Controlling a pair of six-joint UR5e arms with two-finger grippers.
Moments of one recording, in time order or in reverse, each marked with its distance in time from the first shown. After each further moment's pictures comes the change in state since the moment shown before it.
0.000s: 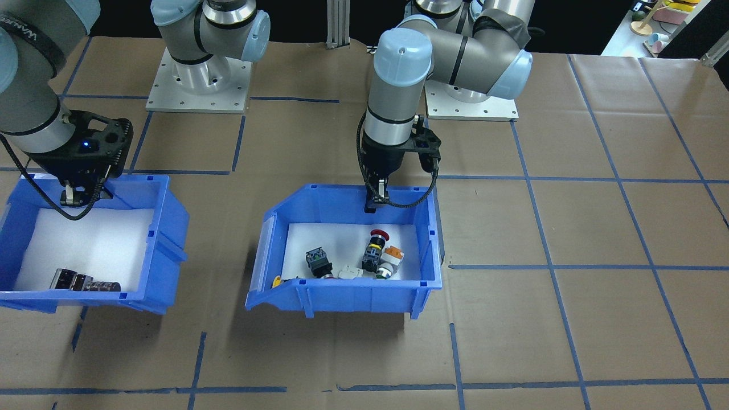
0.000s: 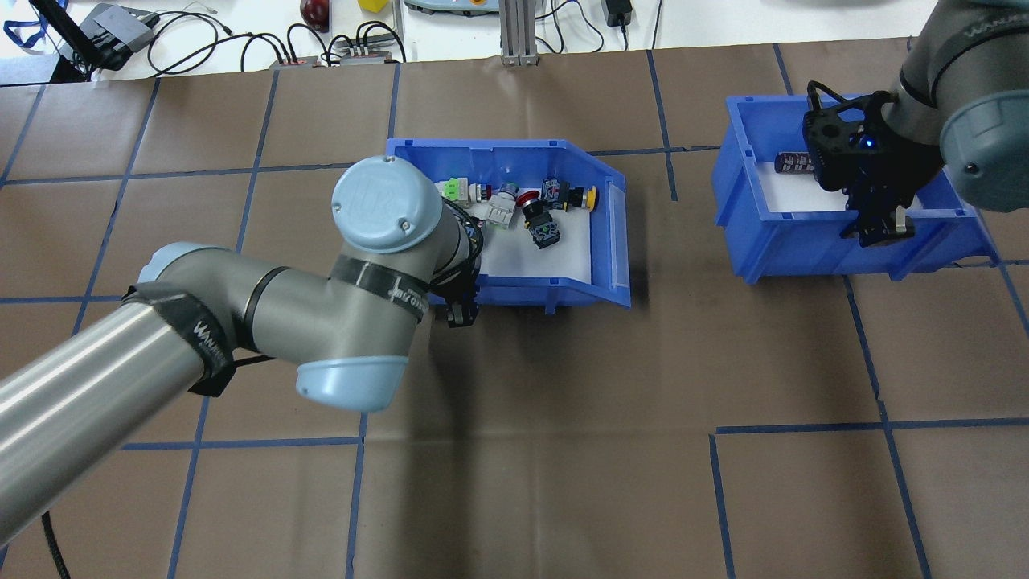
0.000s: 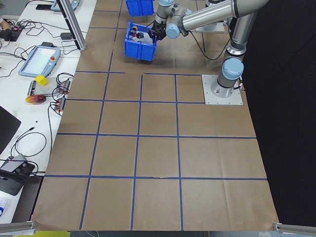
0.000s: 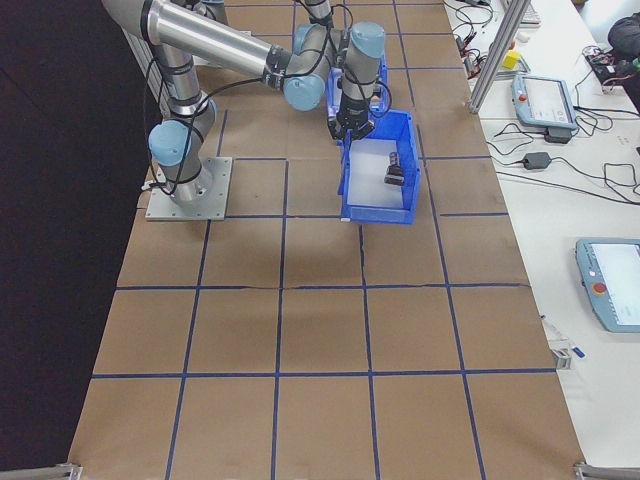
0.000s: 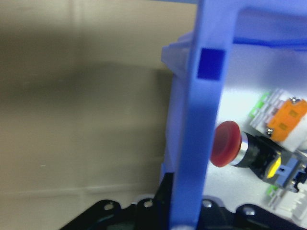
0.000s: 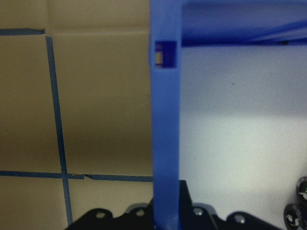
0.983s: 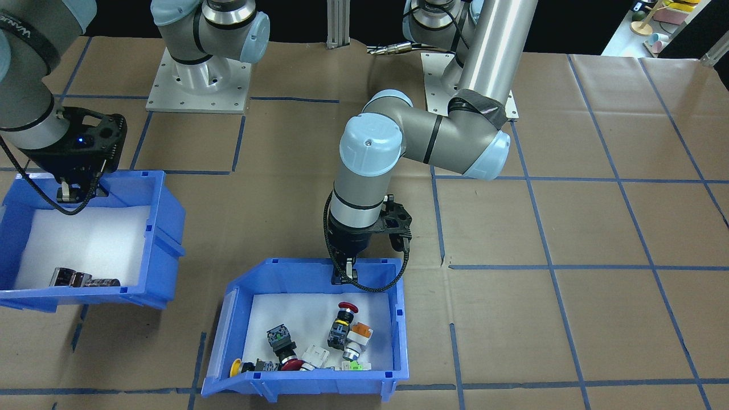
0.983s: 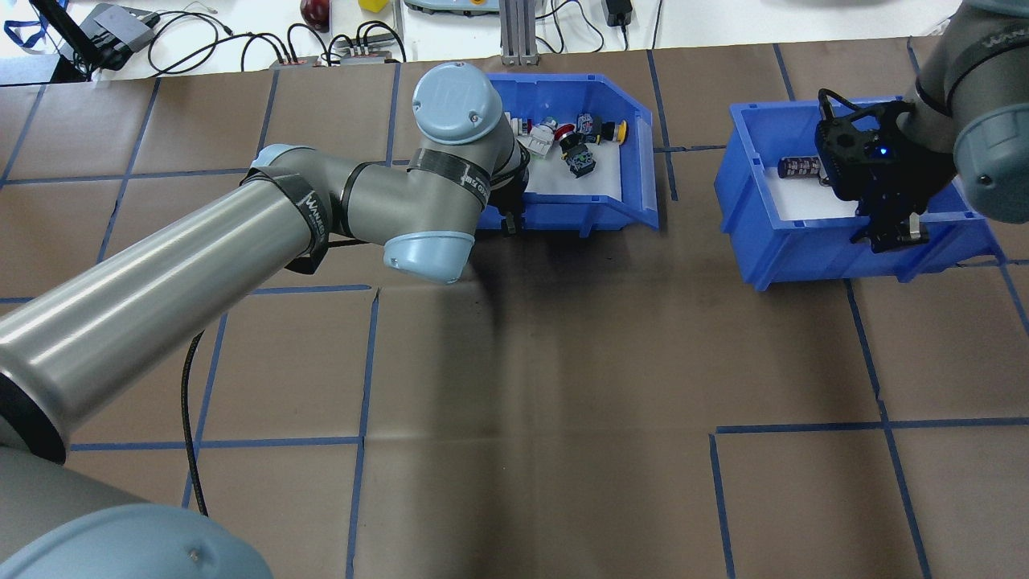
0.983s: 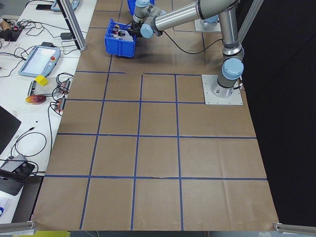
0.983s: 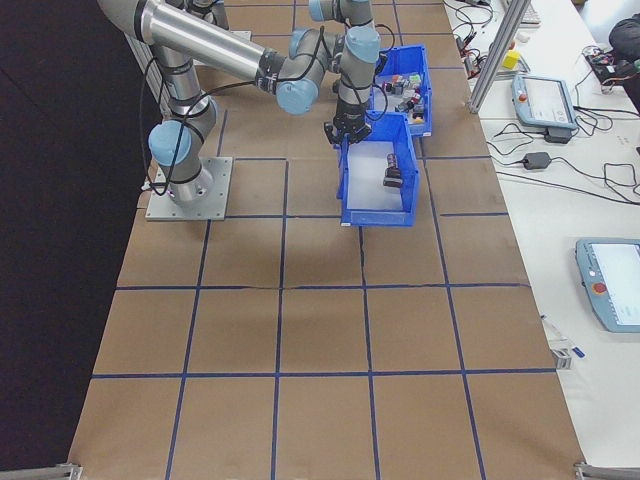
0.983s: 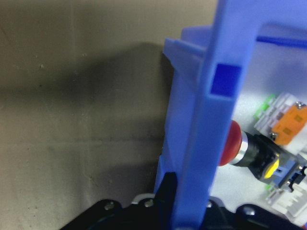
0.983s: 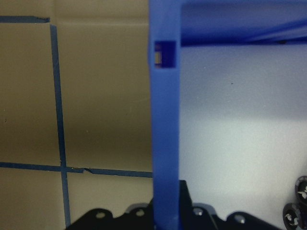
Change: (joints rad) left arm -0.013 -0.266 0.287 0.027 -0.048 -0.091; right arm -0.015 -0.011 0.017 -0.010 0.005 -0.039
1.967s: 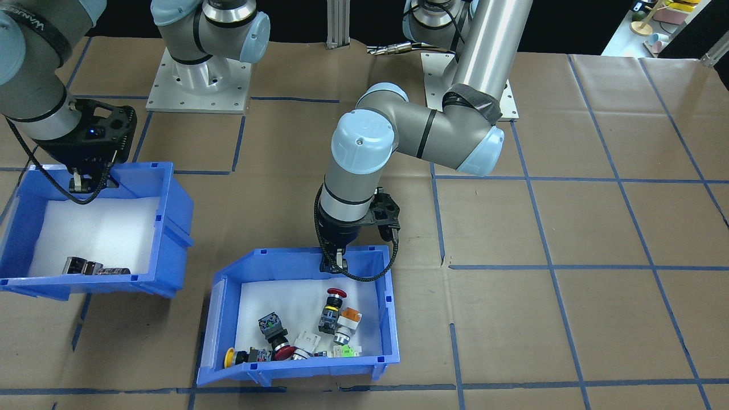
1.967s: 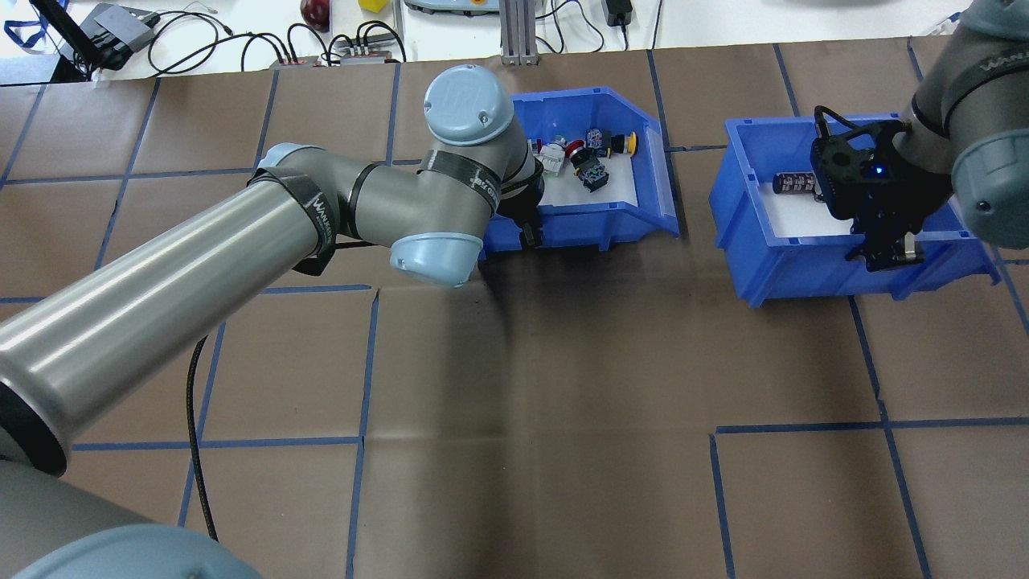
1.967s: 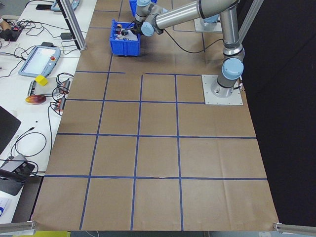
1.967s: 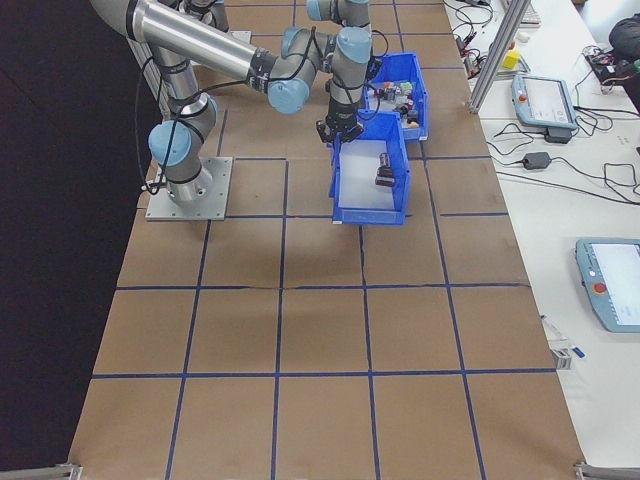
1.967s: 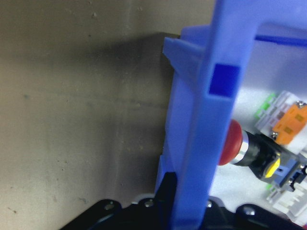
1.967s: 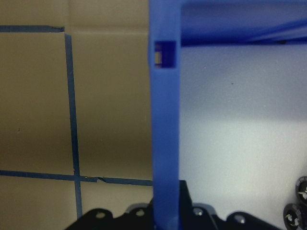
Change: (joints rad) left arm -0.018 0.005 0.006 -0.065 -0.036 -0.052; right arm 0.001 -0.051 0.063 0.003 0.008 0.008
